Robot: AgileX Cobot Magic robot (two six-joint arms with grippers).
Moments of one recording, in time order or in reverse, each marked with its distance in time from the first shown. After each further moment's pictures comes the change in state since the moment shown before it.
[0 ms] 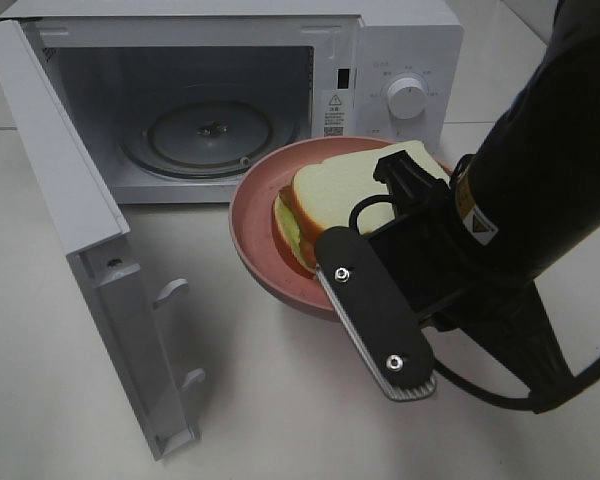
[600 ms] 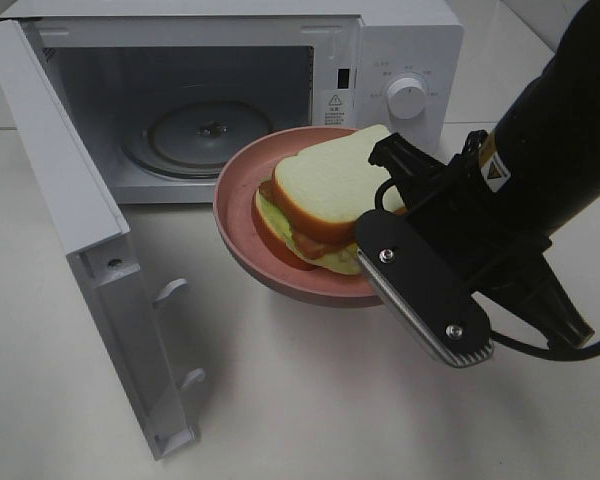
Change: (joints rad) left arm 0.000 0.000 0.000 0.000 0.000 0.000; right arm -0.168 0.000 0.000 0.152 -0.098 -0.455
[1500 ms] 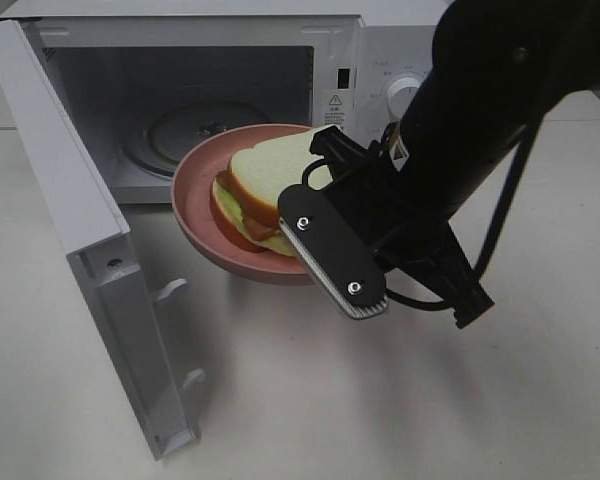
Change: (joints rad) left arm 0.000 0.000 0.000 0.000 0.000 0.000; right arm 0.000 0.197 -0.155 0.053 -0.049 -0.009
